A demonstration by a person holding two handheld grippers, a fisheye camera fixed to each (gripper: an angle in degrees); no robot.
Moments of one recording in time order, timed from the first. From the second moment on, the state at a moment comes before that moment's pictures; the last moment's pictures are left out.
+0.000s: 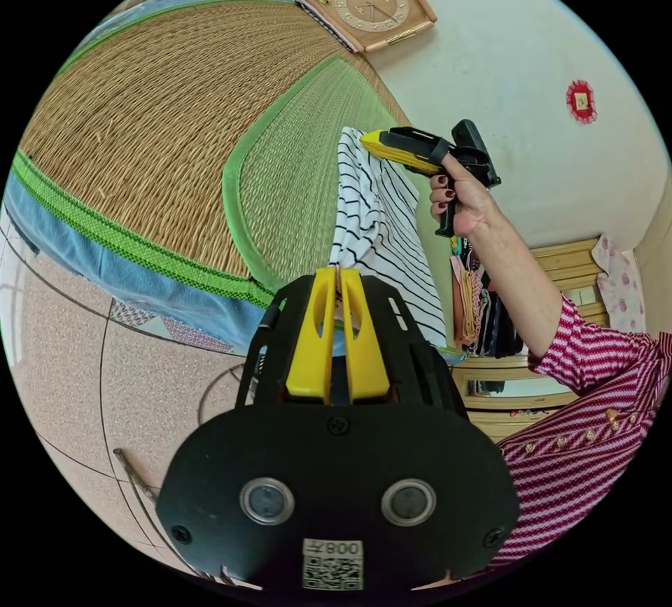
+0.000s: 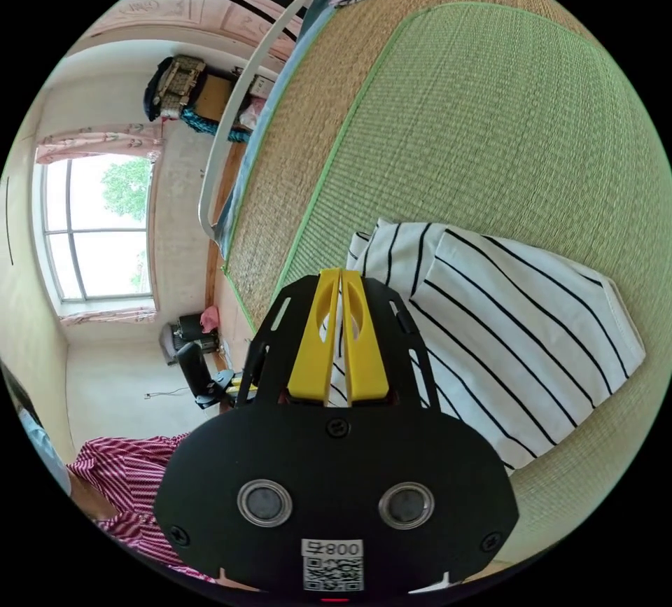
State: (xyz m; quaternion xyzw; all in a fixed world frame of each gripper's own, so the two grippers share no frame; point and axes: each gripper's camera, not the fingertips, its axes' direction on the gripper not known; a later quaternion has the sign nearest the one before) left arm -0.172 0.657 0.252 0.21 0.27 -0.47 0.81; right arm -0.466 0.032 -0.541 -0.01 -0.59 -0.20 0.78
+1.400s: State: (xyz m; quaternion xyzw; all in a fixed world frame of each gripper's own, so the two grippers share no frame) left arm -0.097 0.586 0.183 0.17 0.39 -0.39 0.82; right arm -0.279 0.322 -0.389 -0.01 -0.67 -0.11 0.73
